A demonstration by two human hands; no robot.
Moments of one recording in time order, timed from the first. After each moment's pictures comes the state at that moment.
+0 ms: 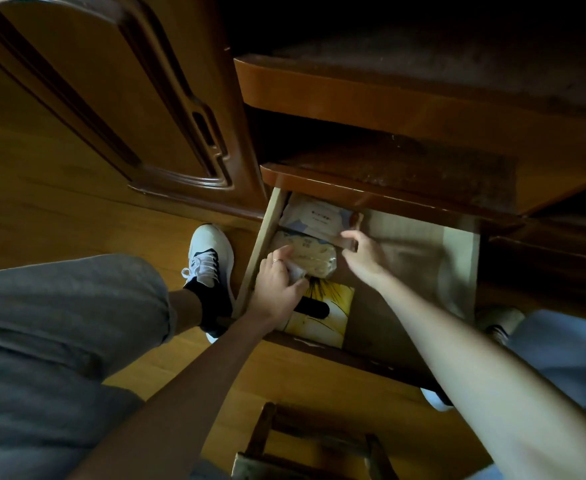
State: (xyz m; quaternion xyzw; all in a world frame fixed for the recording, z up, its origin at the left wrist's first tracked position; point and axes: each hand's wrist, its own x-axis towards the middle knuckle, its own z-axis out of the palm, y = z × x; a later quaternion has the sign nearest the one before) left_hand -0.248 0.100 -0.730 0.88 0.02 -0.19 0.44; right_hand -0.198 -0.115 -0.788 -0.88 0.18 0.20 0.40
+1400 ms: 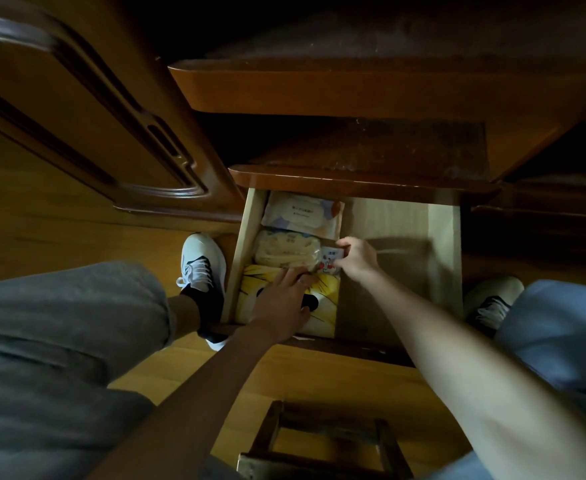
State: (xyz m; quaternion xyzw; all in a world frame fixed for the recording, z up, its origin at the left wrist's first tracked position) left_hand -0.268 0.078 -0.756 0.93 -0.26 -0.21 0.13; right_hand -0.222 -0.126 -0.811 -0.86 0.25 0.19 0.40
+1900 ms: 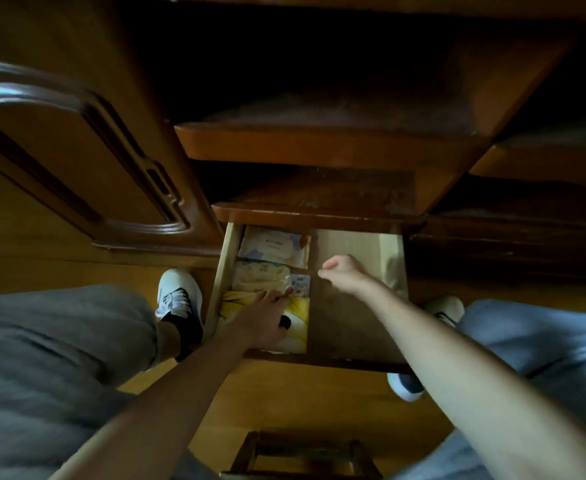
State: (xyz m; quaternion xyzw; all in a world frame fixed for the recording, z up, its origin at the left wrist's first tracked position) left_hand -0.259 0.072 -0.715 0.90 -0.31 -0.31 0.05; right_hand -0.243 -0.159 -0.716 -0.87 0.22 0.22 0.39
